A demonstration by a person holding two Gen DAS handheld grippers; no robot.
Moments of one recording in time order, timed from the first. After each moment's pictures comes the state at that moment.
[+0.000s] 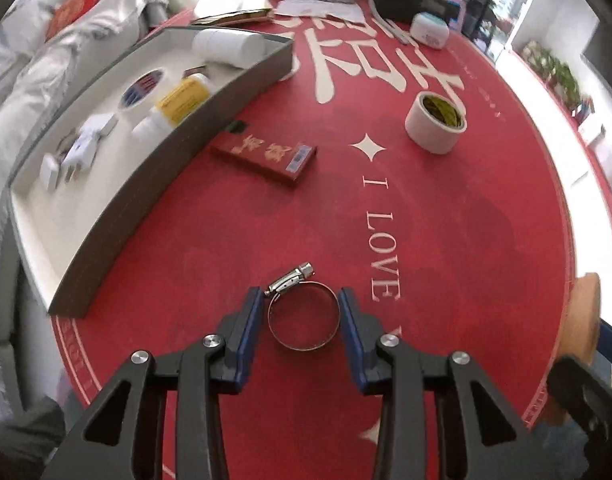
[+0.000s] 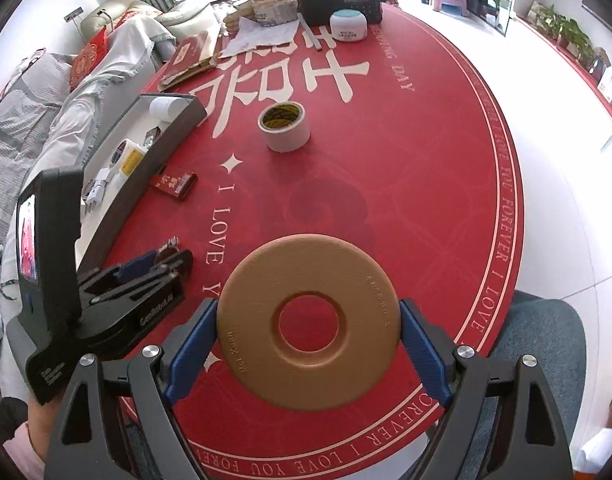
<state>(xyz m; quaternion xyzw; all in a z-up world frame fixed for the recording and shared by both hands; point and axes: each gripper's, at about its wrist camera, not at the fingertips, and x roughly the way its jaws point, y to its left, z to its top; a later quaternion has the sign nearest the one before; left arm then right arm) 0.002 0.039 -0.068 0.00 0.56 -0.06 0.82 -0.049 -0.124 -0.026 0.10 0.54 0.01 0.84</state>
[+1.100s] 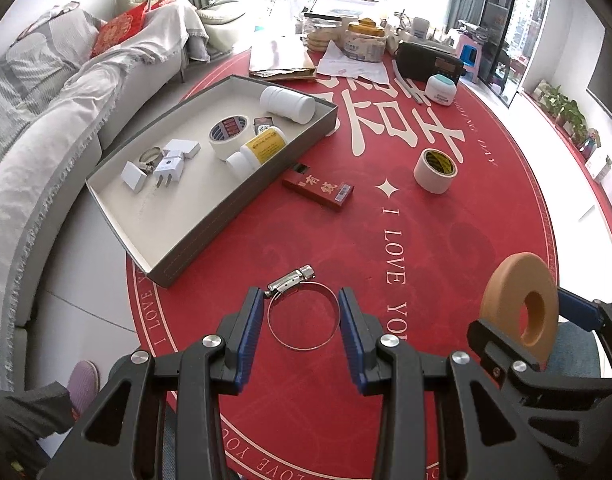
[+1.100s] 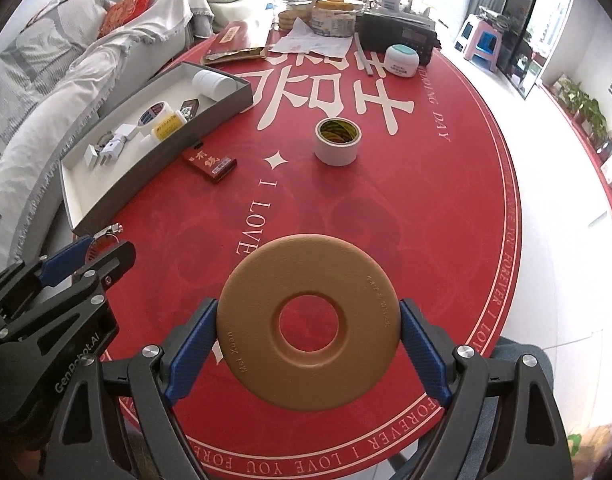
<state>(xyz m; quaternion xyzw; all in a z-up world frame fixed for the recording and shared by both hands) -0.050 0.067 -0.013 0.00 0.50 -0.01 0.87 -0.050 -0.066 -0.016 -0.02 0.53 0.02 0.85</state>
